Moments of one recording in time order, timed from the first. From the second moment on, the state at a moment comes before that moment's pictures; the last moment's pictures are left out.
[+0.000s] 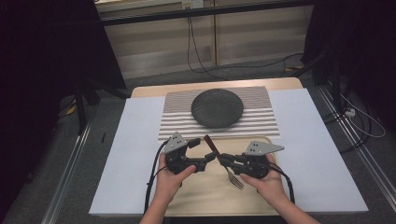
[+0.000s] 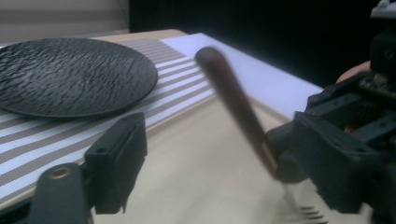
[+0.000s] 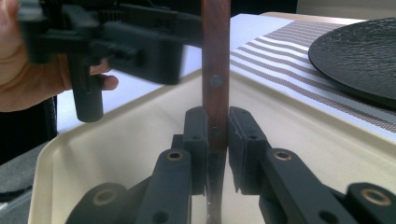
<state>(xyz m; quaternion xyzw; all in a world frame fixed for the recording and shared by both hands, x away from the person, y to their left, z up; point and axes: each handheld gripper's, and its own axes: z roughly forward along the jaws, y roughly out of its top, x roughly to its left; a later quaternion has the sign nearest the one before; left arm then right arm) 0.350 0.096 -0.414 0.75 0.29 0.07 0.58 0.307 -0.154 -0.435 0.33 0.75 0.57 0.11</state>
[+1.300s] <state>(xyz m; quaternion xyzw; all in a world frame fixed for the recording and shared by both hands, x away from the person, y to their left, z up) 0.362 0.168 -0.378 0.72 0.33 -0.06 0.61 0.297 -0.200 -0.427 0.35 0.73 0.57 0.18</state>
